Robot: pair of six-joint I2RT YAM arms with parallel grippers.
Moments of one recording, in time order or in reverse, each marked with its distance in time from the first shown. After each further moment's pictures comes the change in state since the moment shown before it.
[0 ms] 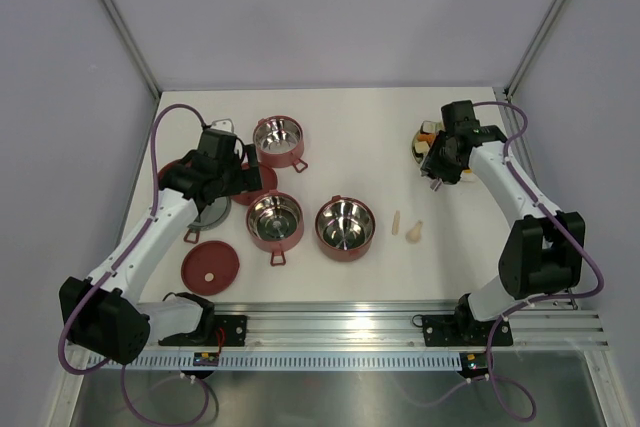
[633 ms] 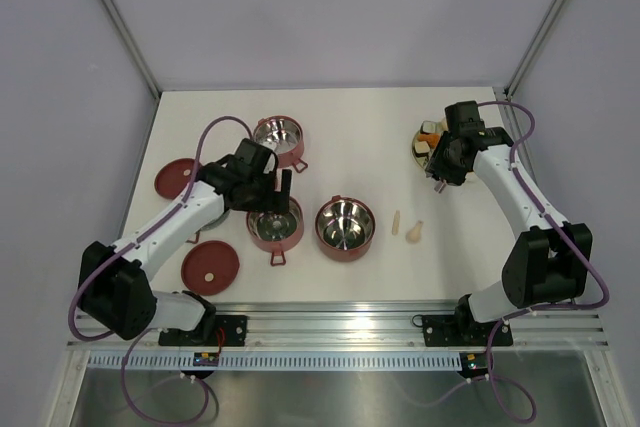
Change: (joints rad) left arm -0.147 0.140 -0.012 -0.021 0.187 0.035; right arm 0.000 -0.063 -0.001 -0.049 0.032 -0.002
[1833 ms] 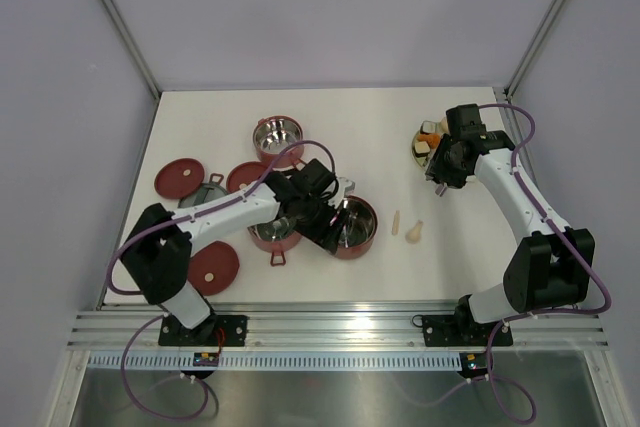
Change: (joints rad) left arm -0.340 0.250 0.069 0.042 0.319 0.138; right arm 0.000 -0.029 -0.028 0.002 -0.016 -0.019
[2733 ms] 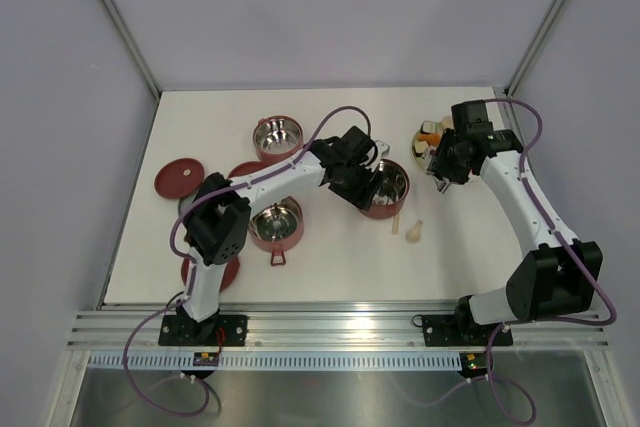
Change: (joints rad) left arm 0.010 0.432 0.541 0.011 -0.148 0.059; right arm 0.003 -0.045 0.029 -0.021 -0.025 -0.010
